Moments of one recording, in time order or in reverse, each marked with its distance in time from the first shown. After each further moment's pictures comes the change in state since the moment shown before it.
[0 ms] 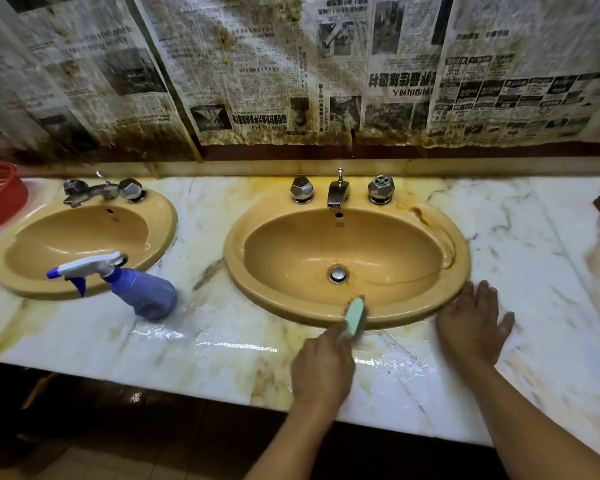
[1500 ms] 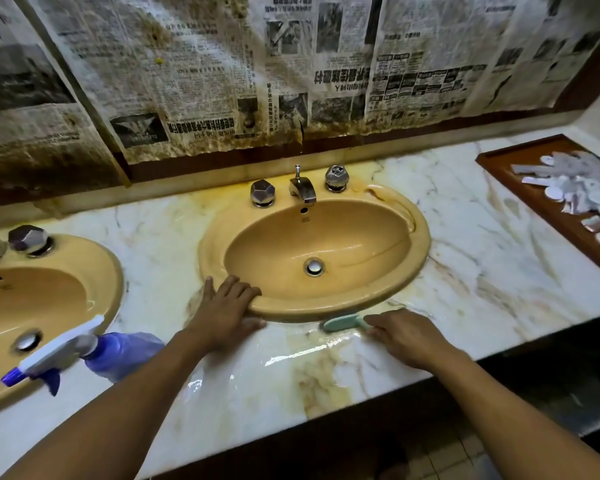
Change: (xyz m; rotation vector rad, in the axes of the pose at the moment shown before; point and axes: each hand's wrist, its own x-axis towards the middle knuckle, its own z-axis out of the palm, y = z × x) left_hand 0.221 -0.199 -0.113 0.522 -0.274 0.813; right_hand -0.149 -0.108 -0.017 -0.283 -0.436 -0.384
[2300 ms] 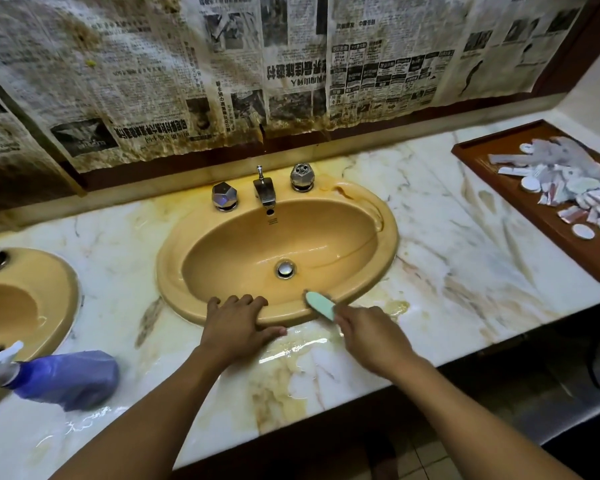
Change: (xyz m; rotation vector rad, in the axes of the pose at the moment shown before) left_hand 0.036 0.113 0.004 0.111 -0.029 -0.145; right_hand -0.008 0.006 -0.020 0.296 0.143 0.052
